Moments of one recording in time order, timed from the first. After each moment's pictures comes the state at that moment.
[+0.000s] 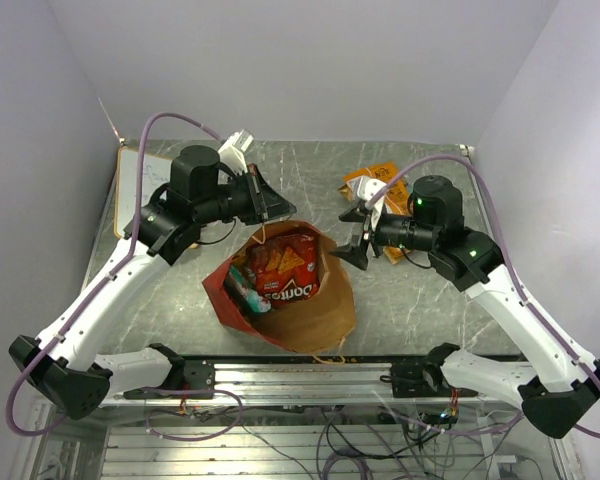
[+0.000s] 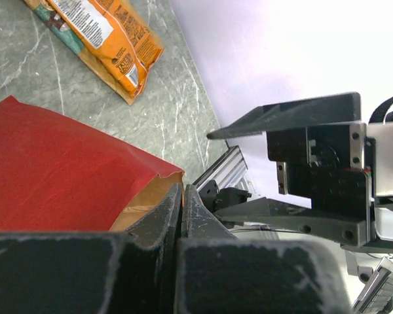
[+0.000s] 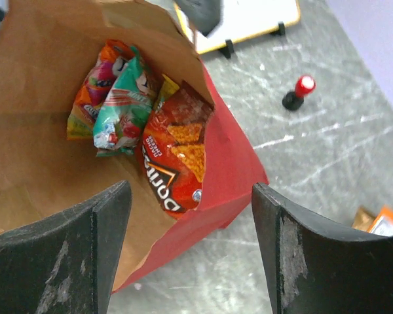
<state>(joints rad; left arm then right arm) -0.59 1.18 1.34 -0.48 0.42 -0.78 0.60 1.04 1.17 -0.50 -0.56 -0.31</state>
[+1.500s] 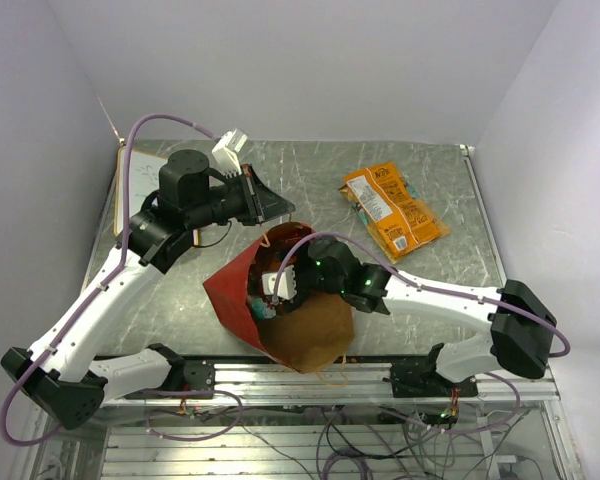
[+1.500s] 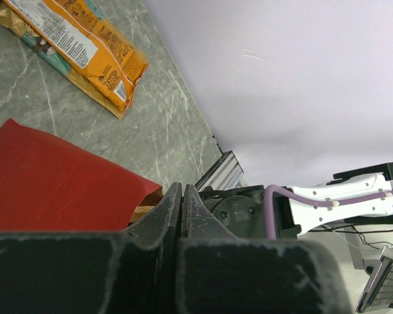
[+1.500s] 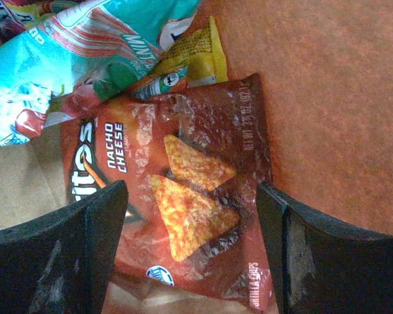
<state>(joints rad) -0.59 1.12 1.30 -0.40 0.44 -0.76 1.04 1.37 0.86 0.02 -0.14 -0.94</state>
